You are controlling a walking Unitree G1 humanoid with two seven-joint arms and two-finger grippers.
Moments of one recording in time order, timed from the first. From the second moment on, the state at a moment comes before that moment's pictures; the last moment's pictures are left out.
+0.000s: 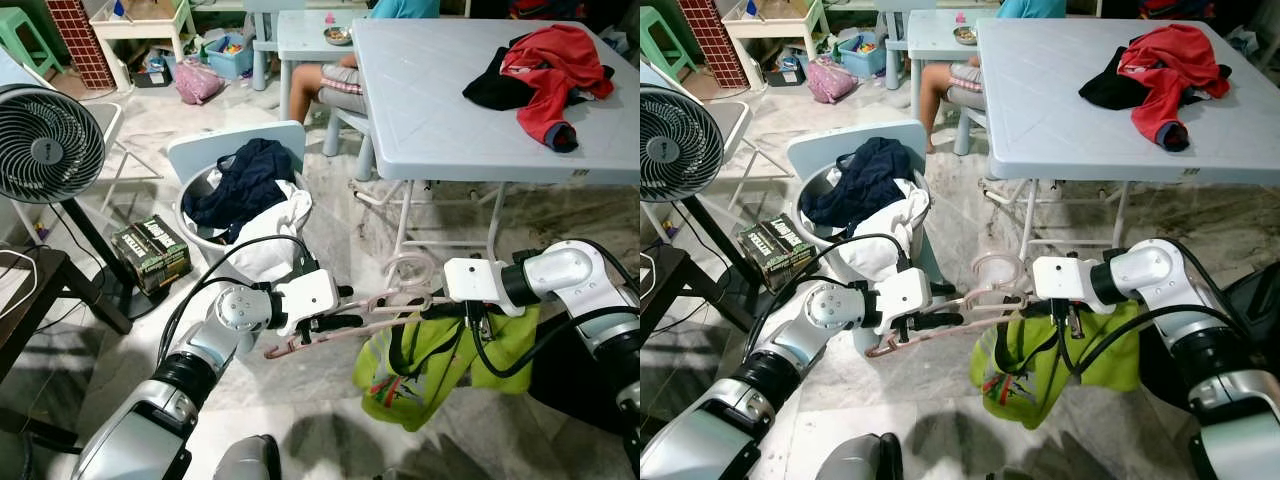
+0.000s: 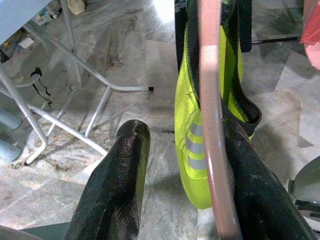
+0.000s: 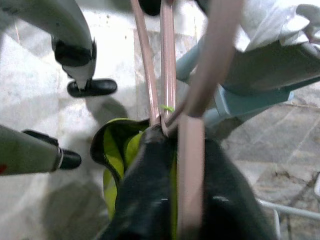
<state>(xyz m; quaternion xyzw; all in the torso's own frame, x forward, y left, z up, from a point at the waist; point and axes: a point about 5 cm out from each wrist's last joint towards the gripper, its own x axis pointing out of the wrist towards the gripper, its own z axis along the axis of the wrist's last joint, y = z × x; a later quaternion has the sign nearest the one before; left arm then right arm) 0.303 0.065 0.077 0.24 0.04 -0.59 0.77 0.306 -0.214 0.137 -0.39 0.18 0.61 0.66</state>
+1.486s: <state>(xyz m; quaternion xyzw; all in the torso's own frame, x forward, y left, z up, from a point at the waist) 0.316 0.061 0.103 0.21 -0.04 -0.50 0.84 0.341 -0.256 0.126 -0.20 0.10 0.14 0.97</state>
